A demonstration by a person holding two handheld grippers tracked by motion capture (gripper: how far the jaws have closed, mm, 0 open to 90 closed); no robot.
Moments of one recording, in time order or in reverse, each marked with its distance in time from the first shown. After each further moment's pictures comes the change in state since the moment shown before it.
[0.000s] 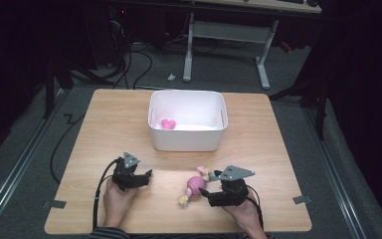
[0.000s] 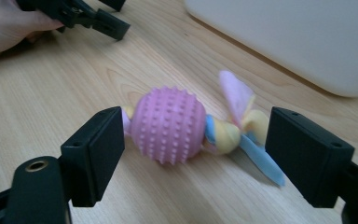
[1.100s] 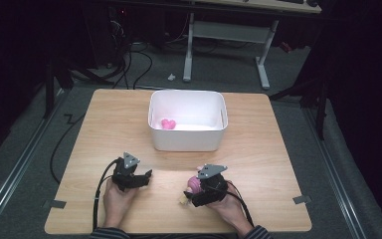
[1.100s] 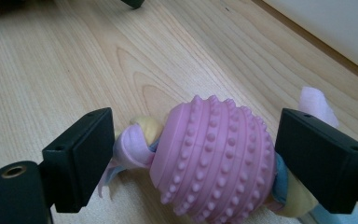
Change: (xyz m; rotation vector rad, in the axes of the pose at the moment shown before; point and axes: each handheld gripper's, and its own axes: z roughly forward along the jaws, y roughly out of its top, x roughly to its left) left arm 0.000 0.000 -0.001 0.001 0.002 0.000; right arm 0.010 0.008 0.057 0.118 0.063 -0.090
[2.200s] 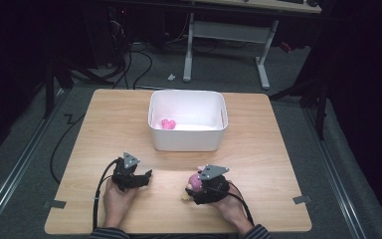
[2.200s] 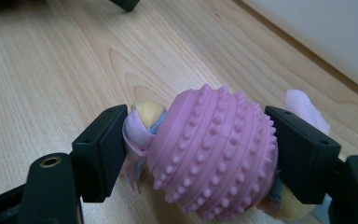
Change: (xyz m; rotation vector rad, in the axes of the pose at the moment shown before) left arm 0.000 0.000 0.000 -0.002 -0.002 -0.002; right arm 0.000 -0.002 -0.006 -0.032 -0.035 -0.014
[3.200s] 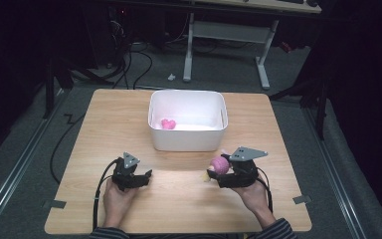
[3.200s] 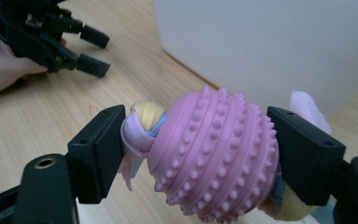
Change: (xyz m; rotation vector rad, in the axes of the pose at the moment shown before) left arm 0.000 0.000 0.000 -0.001 -0.001 0.000; right arm -0.052 0.014 -0.078 -0.141 -0.027 0.136
